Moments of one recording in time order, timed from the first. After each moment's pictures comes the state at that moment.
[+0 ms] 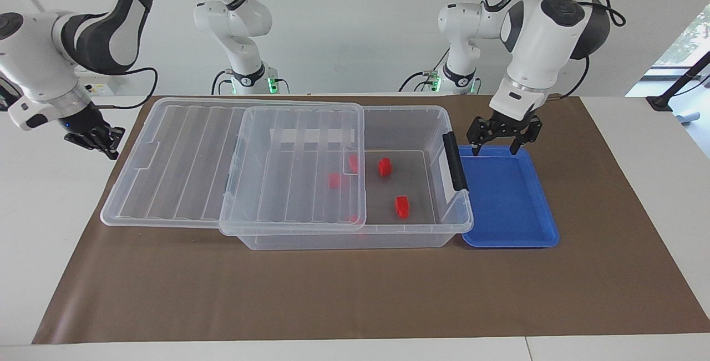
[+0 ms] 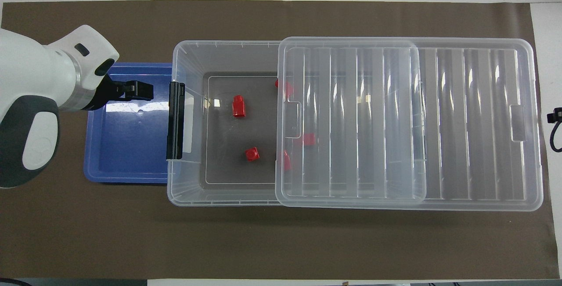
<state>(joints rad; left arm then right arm) -0.17 -0.01 -0.07 -1.82 0.00 1.93 -0.16 -0.07 0.03 -0.30 -1.93 0.01 1.99 -0.38</state>
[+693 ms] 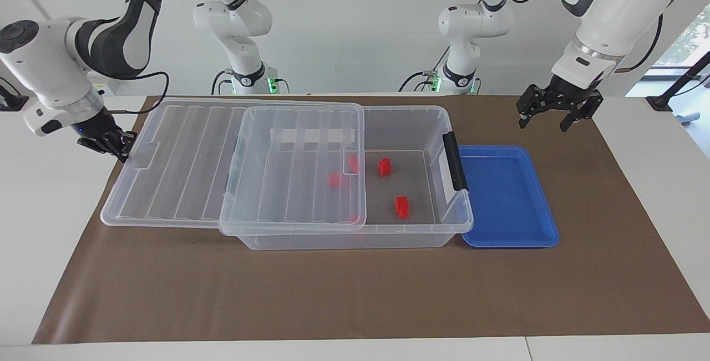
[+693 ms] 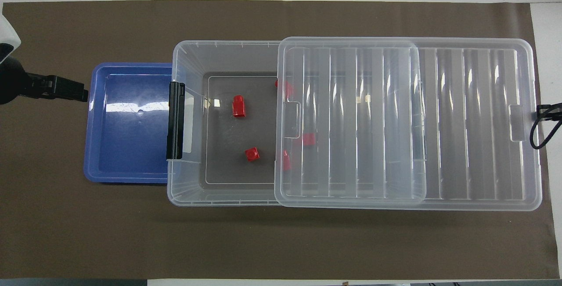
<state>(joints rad) -0.04 -0.01 -0.07 -1.62 -0.05 1.65 0.06 -0.03 0.03 -0.28 -1.94 0.01 1.99 -0.29</state>
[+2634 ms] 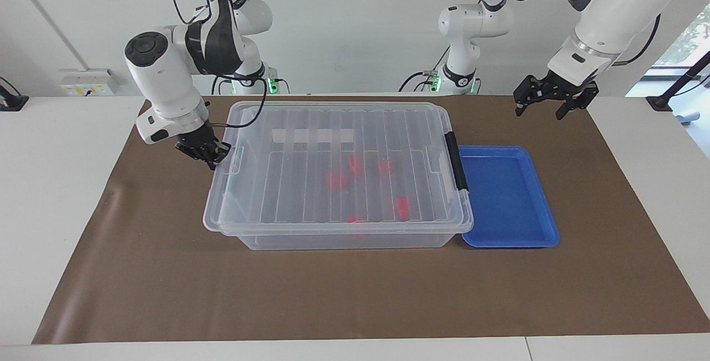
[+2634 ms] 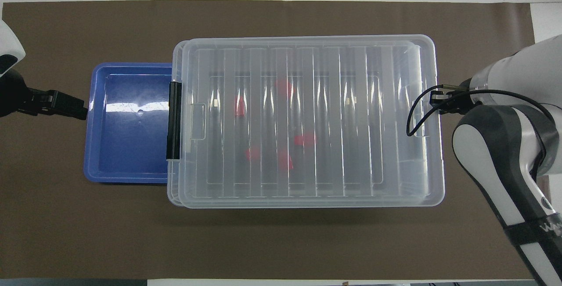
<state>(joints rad) -0.04 -0.01 -0.07 -1.61 -0.04 1.54 0.07 0.16 0.03 -0.11 -1.95 0.01 1.99 0.26</state>
